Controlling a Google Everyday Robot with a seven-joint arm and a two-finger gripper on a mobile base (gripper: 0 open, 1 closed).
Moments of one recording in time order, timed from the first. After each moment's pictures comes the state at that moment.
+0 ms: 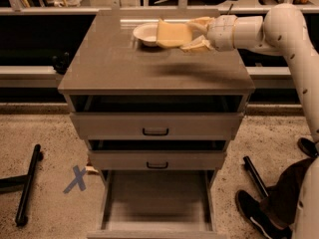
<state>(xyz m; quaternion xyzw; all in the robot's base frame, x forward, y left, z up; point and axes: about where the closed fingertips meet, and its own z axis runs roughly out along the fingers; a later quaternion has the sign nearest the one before) 0.764 -0.102 0.915 -0.61 0.50 0.10 0.61</state>
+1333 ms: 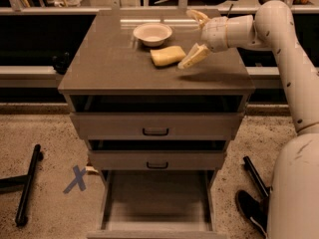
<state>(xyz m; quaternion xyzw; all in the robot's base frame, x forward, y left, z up) 0.776 -0.084 0.892 -0.63 0.51 0.14 0.57</state>
